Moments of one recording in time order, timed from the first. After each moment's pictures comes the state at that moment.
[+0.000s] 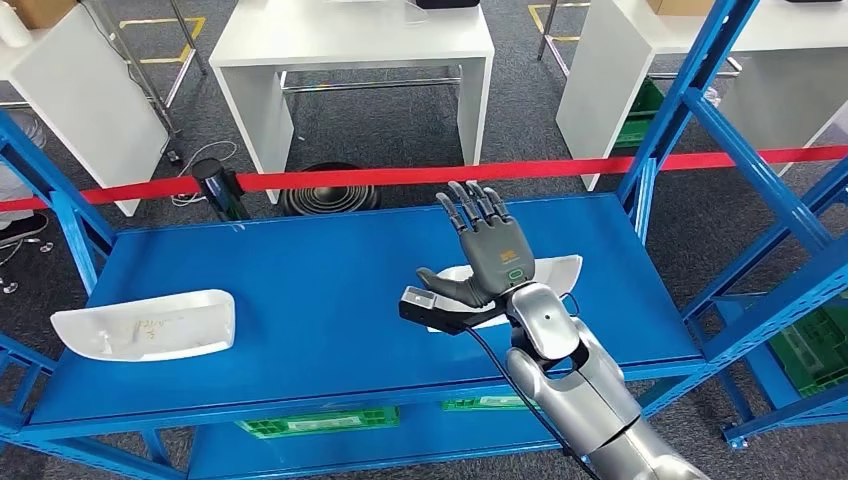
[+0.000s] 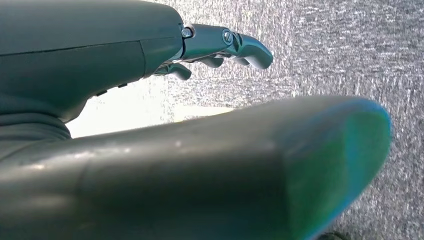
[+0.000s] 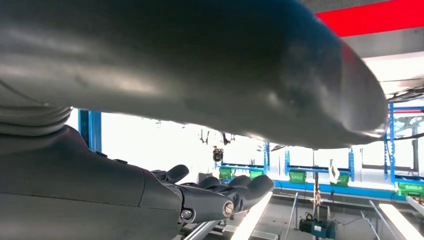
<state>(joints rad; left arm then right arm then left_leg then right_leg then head) -0.05 -0.03 0.19 -0.17 -0.05 -0.06 0.02 -0.28 -0.14 0.54 -1.19 1.02 -0.21 -0.06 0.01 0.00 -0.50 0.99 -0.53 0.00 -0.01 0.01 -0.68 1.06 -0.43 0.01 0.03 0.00</state>
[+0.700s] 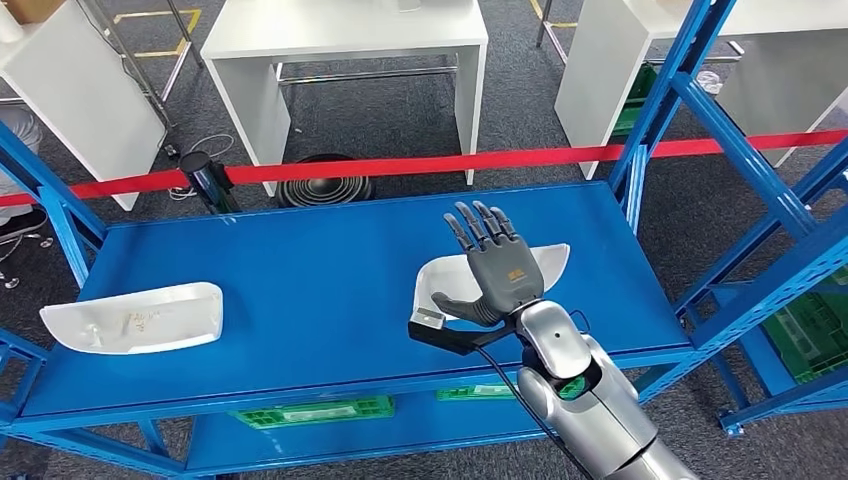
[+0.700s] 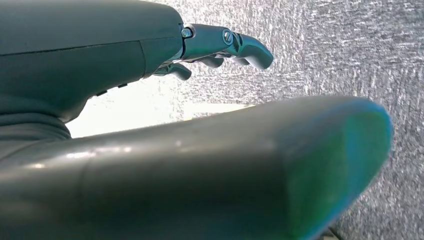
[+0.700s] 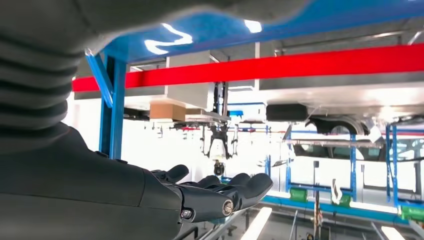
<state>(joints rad) -0.07 -0.04 0.19 -0.18 -0.07 -0.04 0.05 -0.20 -0.17 0.54 -1.27 1.02 -0.15 -0.06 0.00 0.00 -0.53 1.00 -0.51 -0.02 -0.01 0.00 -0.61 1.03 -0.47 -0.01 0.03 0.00</state>
